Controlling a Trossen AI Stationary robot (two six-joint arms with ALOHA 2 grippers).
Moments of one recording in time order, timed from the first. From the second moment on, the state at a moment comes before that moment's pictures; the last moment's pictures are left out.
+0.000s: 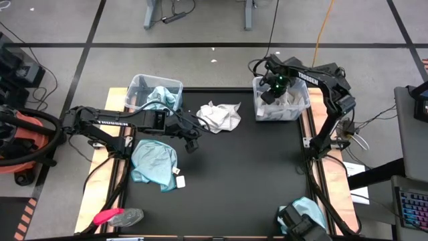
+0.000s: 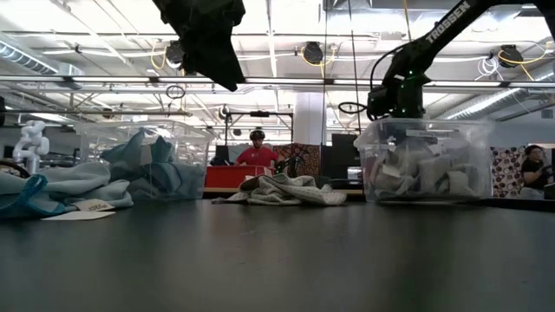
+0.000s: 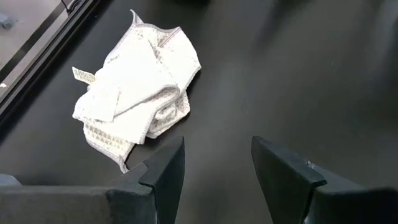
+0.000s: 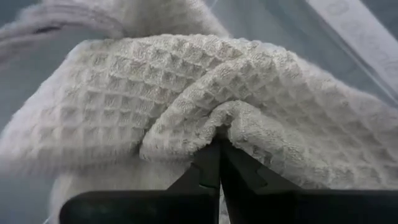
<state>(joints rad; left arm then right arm) 0.03 1.39 1.15 -0.61 -0.22 -0.28 -1.00 1.77 1.32 -1.09 -0.07 -0.12</state>
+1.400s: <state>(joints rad) 0.07 1.39 1.15 -0.61 -0.21 -0.23 -1.01 1.64 0.97 -0.69 -0.11 0.45</state>
